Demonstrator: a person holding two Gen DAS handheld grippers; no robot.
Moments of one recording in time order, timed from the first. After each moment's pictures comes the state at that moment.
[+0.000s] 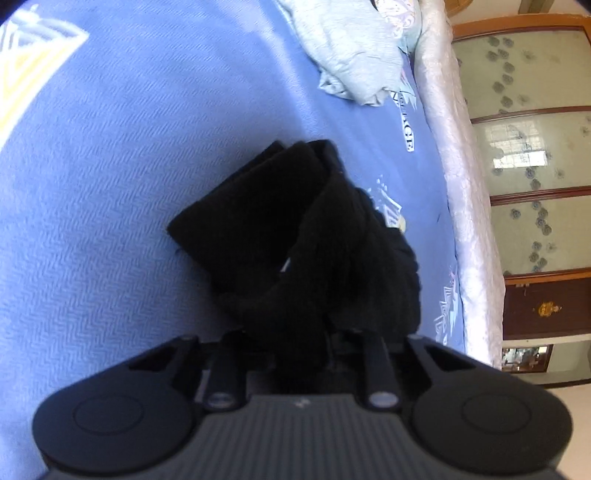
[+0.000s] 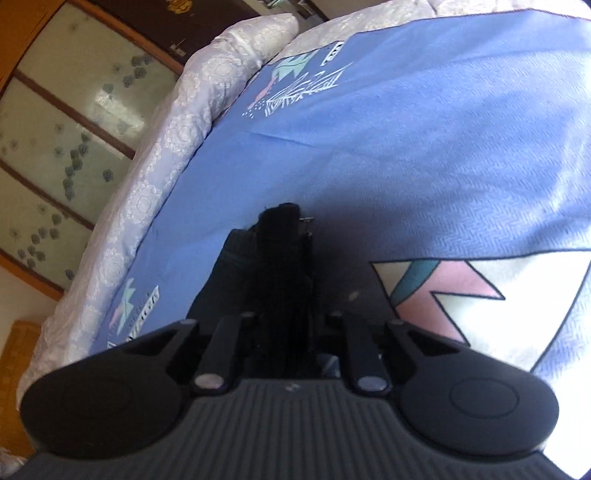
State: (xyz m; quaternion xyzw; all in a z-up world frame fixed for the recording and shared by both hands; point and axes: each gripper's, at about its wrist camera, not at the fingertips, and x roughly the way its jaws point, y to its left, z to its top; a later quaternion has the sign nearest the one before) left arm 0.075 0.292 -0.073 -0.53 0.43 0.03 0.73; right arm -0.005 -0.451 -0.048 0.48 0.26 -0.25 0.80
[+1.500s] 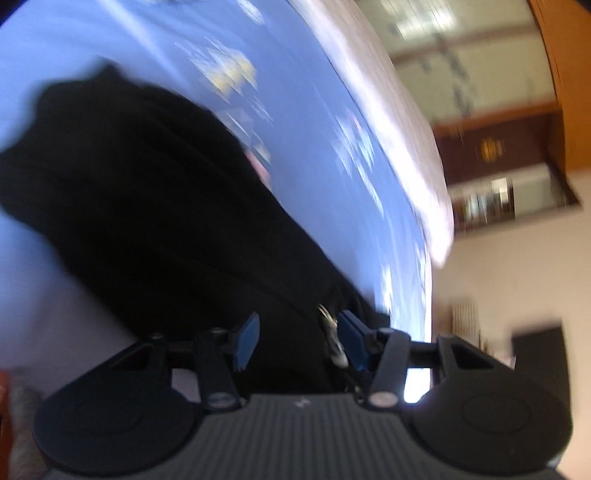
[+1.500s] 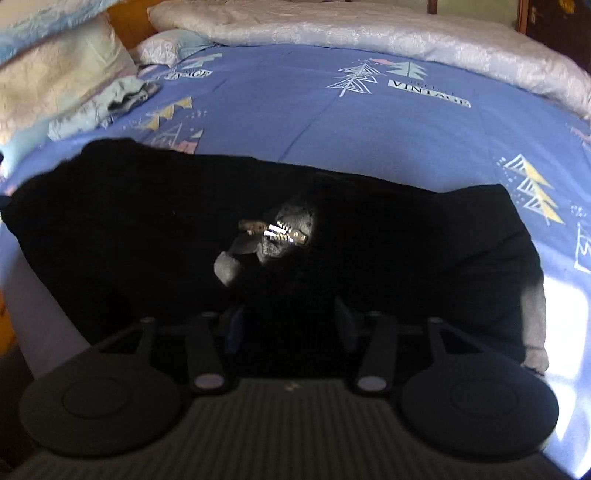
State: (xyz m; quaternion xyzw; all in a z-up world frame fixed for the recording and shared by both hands) left arm 0.012 0.171 0.024 -0.40 0.51 -0.20 0.74; right arm -0.081 -0.132 0.019 0.00 0.46 0.12 0.88
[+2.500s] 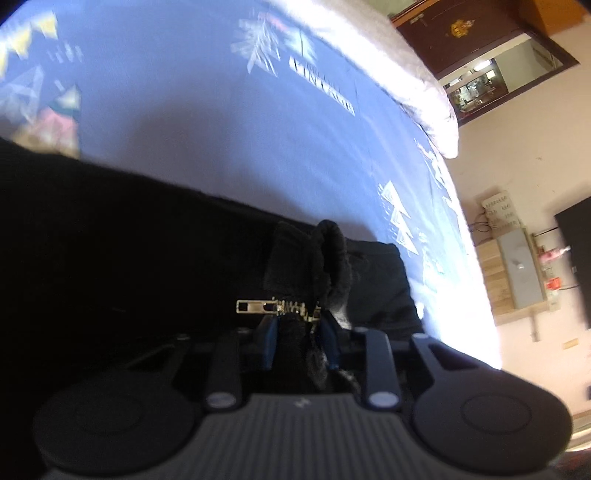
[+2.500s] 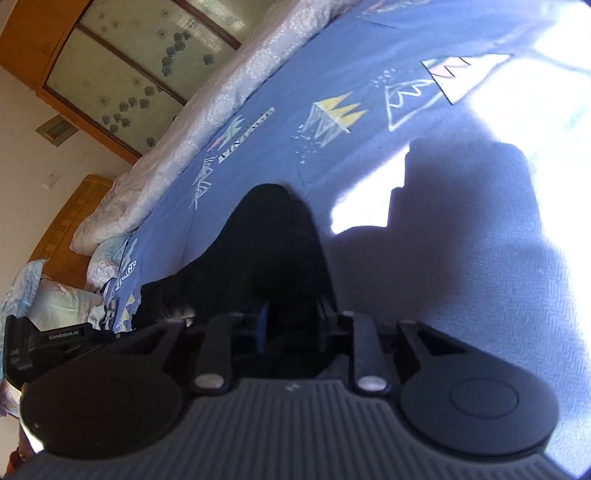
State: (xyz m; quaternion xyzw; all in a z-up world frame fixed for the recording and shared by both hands) left arm 0.070 -0.009 -0.011 -0.21 0.54 -0.26 0.77; right arm -0.140 -0.300 -0.006 0.38 0.36 -0.02 0.85
